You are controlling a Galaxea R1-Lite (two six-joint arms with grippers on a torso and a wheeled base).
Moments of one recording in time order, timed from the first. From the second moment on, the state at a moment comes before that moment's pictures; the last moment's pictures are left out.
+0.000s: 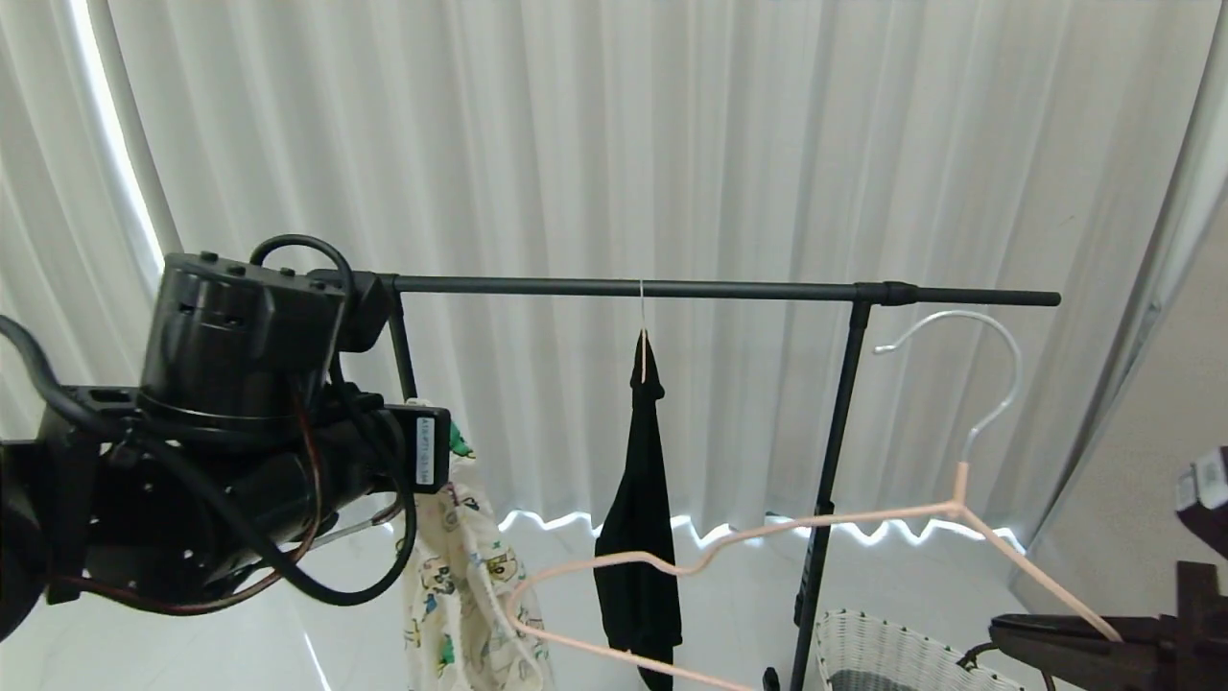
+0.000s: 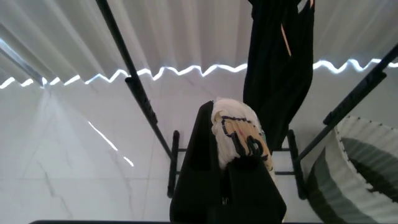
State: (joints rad) left arm -0.56 1.46 -0.88 -0.03 0.46 -0.19; right arm 0.77 1.04 -0.55 0.01 0.11 0.09
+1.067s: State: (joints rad) left arm -0.58 1.65 -1.05 -0.03 0.60 -0.28; right arm 0.85 1.46 -0.70 -0.28 -0.08 0.23
